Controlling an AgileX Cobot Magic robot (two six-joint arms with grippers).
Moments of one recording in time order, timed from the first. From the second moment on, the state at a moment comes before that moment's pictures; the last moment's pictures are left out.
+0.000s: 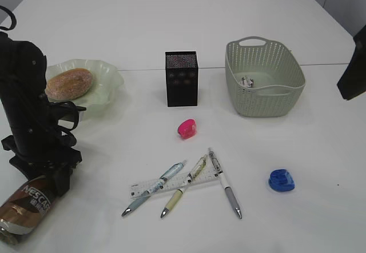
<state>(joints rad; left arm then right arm) -0.25 2.06 -1.23 -0.09 1.03 0.13 0.15 1.28 -1.24 0.13 1.24 -0.02</state>
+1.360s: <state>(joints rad) -0.22 1.38 -0.74 -0.18 0.12 0.13 0.15 1.28 -1.24 0.13 1.24 -0.05</state>
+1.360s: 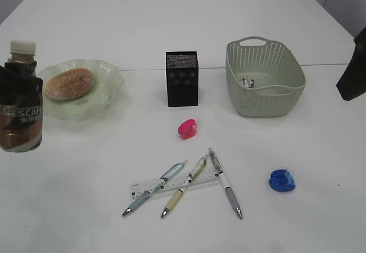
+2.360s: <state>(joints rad) -0.21 1.78 -0.50 -0.19 -1.02 -0.14 0.15 1.21 -1.24 0.10 1.24 -0.05</state>
